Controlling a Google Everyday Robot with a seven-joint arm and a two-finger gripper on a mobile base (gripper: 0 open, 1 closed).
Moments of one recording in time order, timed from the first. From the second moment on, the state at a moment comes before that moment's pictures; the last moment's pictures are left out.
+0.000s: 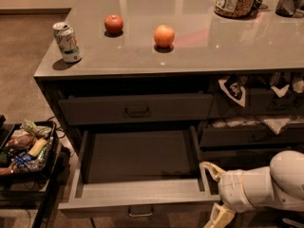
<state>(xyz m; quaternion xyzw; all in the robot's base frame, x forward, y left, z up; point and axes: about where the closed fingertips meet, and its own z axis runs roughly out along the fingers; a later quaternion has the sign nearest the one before) 0.363 -0.152 0.619 -0.62 0.70 0.19 0.30</state>
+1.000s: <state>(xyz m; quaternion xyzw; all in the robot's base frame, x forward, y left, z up) 0.328 -0.133 0.564 -0.59 0.71 0.23 0.31</state>
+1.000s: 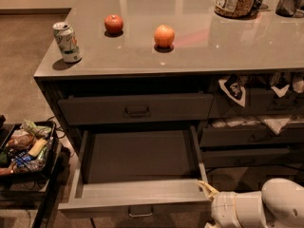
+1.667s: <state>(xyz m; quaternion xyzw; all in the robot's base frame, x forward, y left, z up) 0.315 -0.119 0.508 -0.57 0.71 0.23 0.34</state>
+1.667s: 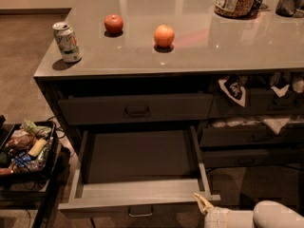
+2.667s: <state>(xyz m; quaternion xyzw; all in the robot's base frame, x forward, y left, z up) 0.314 -0.117 0.504 -0.57 0.71 0.23 0.34</state>
